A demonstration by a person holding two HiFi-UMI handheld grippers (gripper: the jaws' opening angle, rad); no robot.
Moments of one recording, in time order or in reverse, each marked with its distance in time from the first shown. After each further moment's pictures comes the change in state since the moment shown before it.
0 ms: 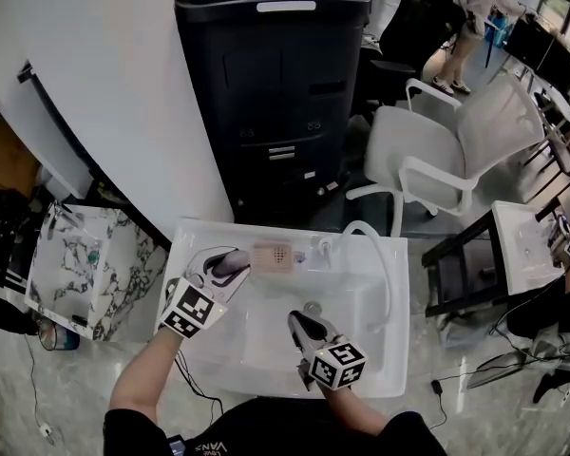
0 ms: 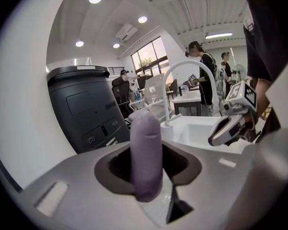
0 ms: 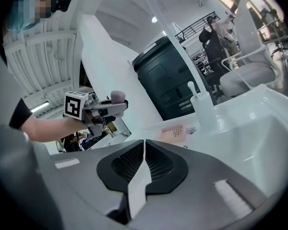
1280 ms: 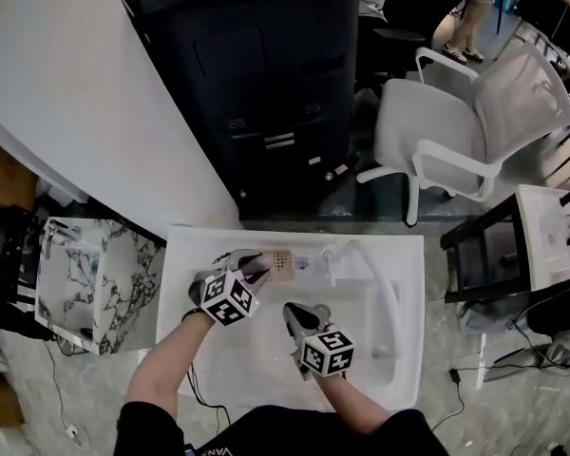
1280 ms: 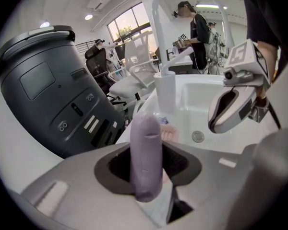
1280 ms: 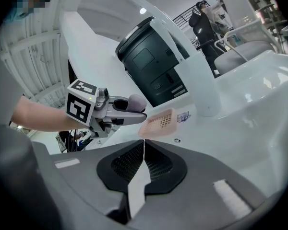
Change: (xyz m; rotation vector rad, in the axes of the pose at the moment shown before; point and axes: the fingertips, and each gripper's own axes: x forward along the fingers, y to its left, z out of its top) left arm 0.130 -0.023 -0.098 0.148 0.373 -0.180; right arm 0.072 -0.063 -0.033 0.101 0.093 -0.027
